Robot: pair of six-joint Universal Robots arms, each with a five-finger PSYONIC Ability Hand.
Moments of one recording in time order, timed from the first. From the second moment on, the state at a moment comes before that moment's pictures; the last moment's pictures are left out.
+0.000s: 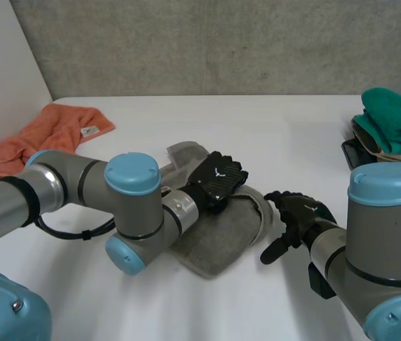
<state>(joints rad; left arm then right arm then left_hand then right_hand) 4.05 -2.47 -1.08 3.39 -1.25 3.60 2.08 -1.18 1.69 0.01 1.63 3.36 1.01 1.00 1.00 1.01 0.82 0.23 0.21 0.21 0.20 0.04</state>
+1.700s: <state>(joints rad) 4.18 -1.53 -1.57 3.22 -1.44 3.63 1.93 -0.78 1.08 0.18 1.22 2.99 1.11 1.15 1.15 1.14 0.96 0.30 0.28 0.27 0.27 0.07</state>
